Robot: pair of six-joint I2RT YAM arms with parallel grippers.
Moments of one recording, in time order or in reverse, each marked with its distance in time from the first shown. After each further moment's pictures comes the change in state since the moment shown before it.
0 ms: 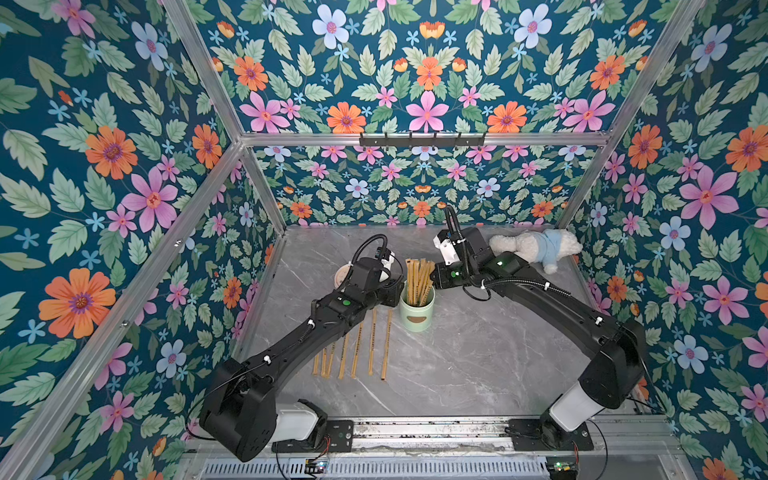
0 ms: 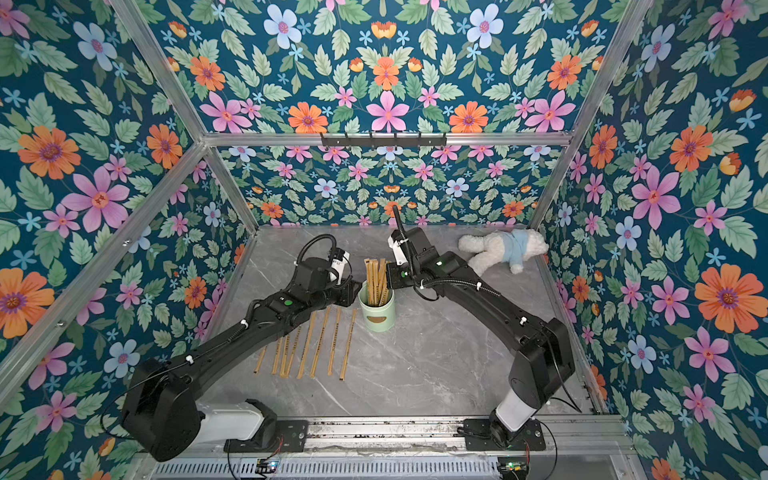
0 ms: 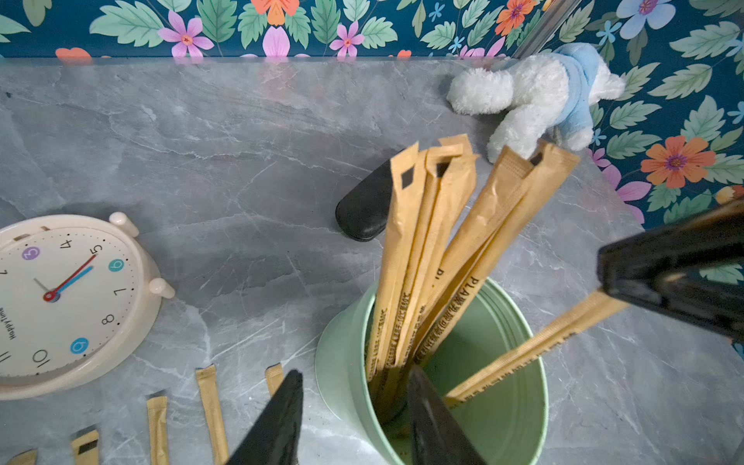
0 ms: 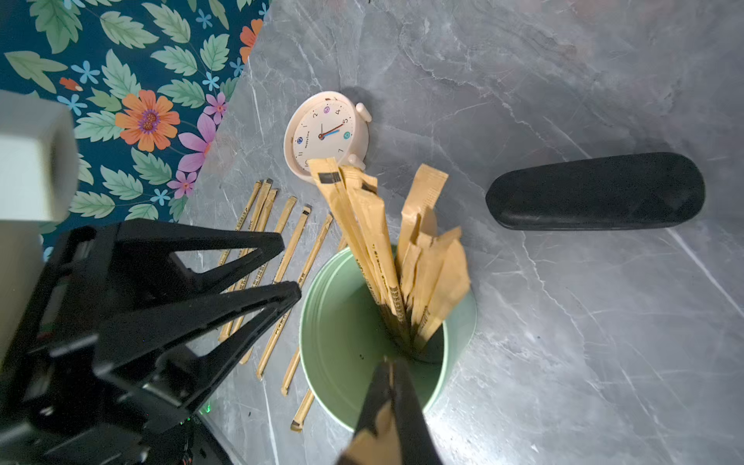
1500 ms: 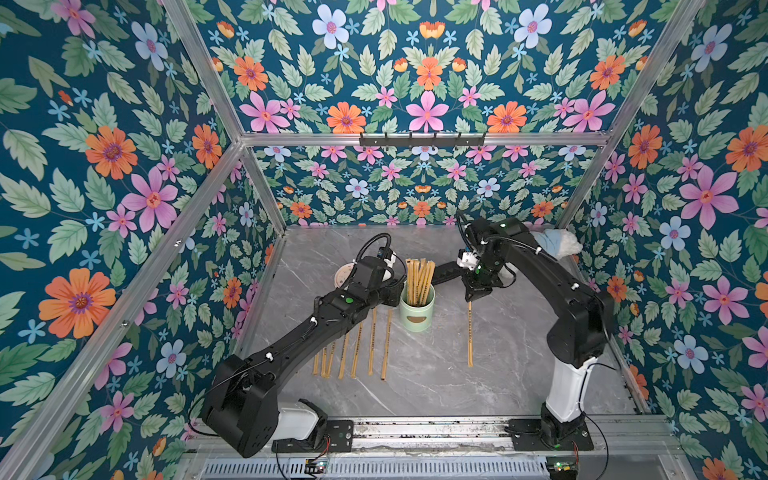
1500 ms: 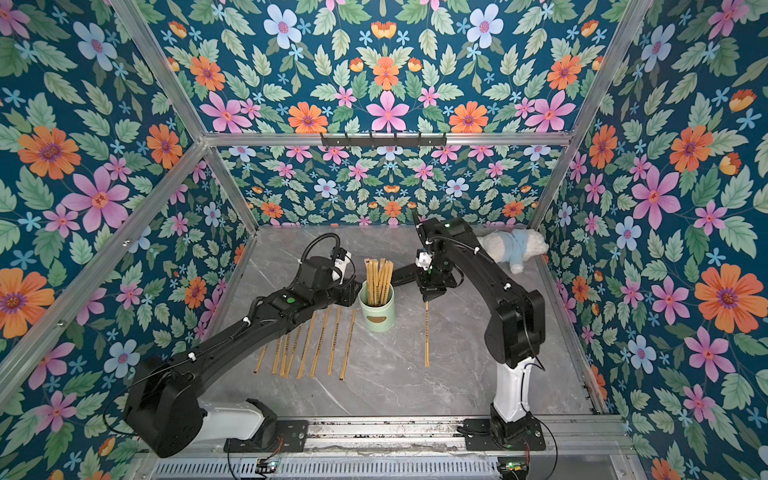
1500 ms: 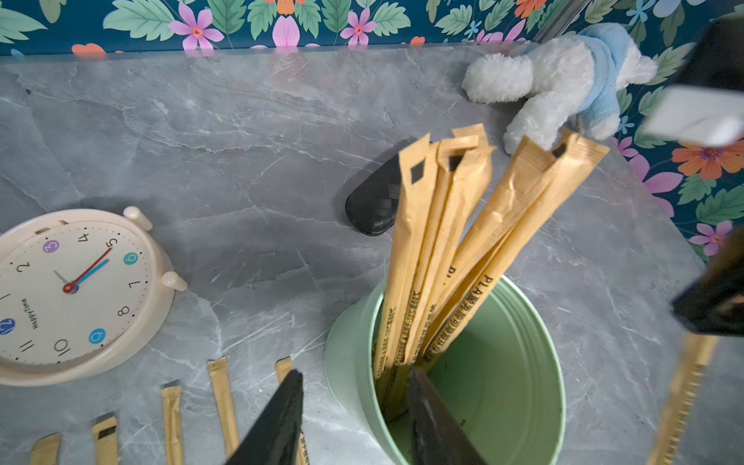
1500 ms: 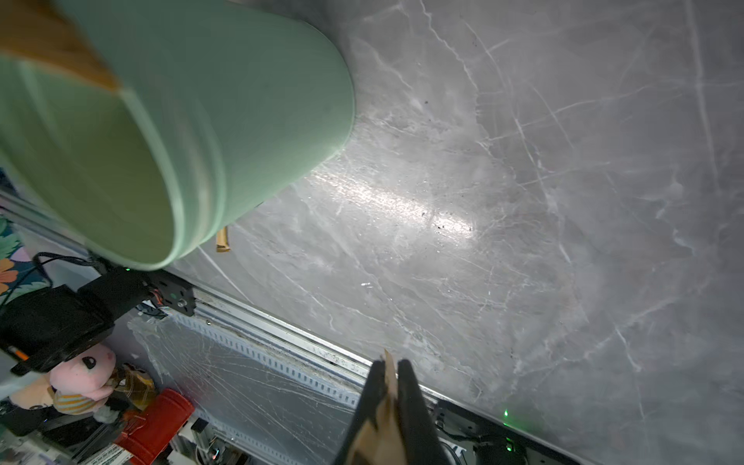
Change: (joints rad) left arm -0.021 0.023 0.034 -0.051 -0.046 0.008; right arm -0.215 0.359 0.396 -0.853 -0.100 -0.211
